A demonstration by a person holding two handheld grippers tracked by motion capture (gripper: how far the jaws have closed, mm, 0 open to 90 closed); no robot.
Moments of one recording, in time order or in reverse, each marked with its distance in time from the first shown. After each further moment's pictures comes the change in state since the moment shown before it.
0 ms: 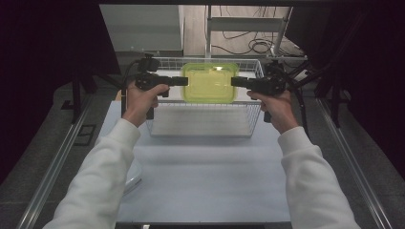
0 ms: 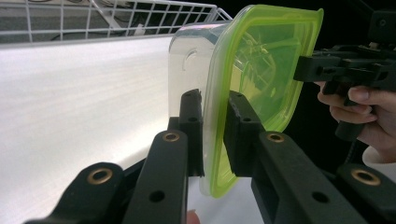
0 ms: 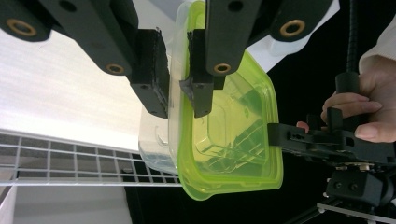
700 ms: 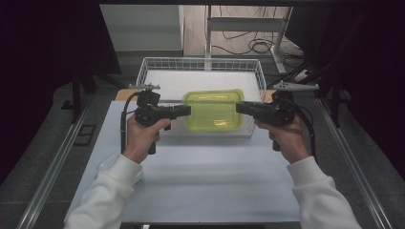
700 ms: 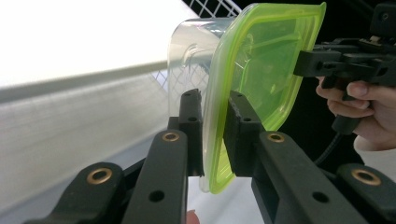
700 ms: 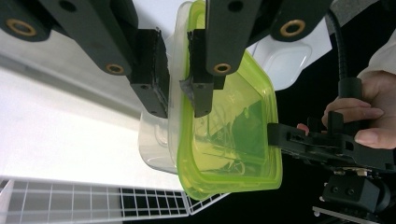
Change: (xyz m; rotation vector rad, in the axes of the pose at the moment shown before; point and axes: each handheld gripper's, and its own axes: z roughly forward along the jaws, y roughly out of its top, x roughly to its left) left arm -0.044 -0.076 -0.017 -0.037 -0.018 0.002; right arm 0.037 -0.056 -0.041 0.008 0.008 -0.091
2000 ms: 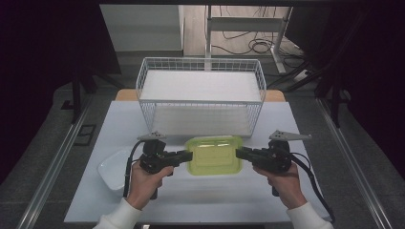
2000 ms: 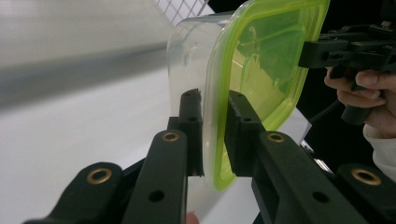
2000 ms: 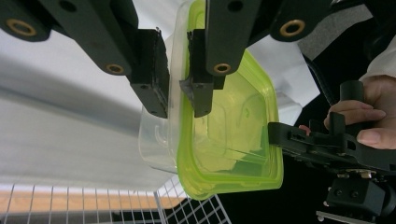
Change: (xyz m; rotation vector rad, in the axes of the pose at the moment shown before) left arm -0.015 -0.111 0.009 0.110 0.017 -0.046; right arm 0.021 -0.112 -0.012 0.085 0.000 0.100
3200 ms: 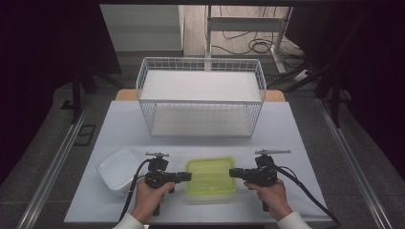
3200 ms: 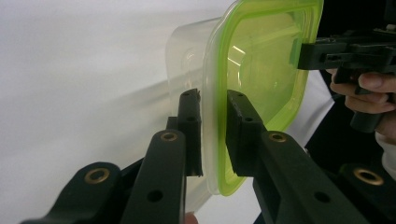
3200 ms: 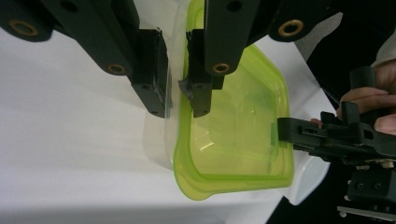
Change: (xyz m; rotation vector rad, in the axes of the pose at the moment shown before) left arm 0.039 -0.066 0.038 0.146 -0.014 -0.207; right arm -0.028 -0.066 0.042 0.193 -0.027 0.257
